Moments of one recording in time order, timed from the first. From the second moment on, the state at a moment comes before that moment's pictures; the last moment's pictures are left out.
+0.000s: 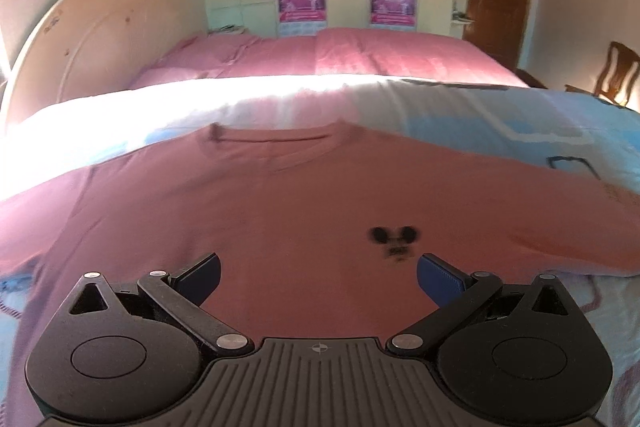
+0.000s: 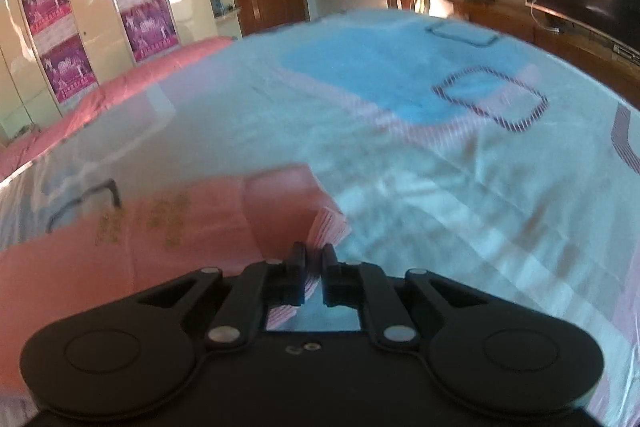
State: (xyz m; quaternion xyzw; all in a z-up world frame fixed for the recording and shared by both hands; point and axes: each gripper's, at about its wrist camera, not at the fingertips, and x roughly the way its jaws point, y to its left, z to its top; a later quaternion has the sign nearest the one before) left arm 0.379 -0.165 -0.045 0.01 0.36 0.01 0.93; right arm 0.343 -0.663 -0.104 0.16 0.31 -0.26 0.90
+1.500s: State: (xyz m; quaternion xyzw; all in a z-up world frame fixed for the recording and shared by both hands) left arm 0.478 -0.060 -0.114 -0.10 0.40 -0.13 0.90; right arm 0.375 -0.301 -0.057 0.03 0.32 -0.01 0.95
